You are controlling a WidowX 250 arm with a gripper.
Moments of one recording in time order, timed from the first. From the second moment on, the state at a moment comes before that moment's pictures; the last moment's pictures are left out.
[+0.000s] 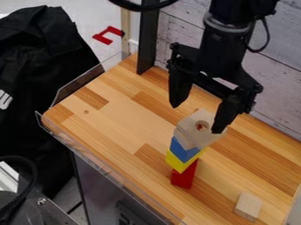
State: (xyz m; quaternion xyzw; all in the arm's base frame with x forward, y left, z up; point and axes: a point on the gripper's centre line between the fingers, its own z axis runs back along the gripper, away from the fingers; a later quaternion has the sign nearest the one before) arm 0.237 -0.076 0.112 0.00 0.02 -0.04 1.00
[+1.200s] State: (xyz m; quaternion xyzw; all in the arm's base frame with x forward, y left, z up) arm 0.249 -0.075 0.079 -0.01 0.05 -0.04 1.00
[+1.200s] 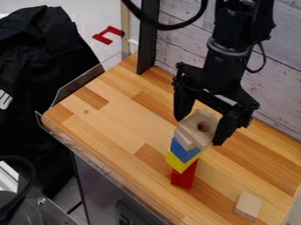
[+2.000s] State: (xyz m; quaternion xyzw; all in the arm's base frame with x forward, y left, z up) arm 0.247 -0.074 0.080 0.00 0.06 -0.03 1.00
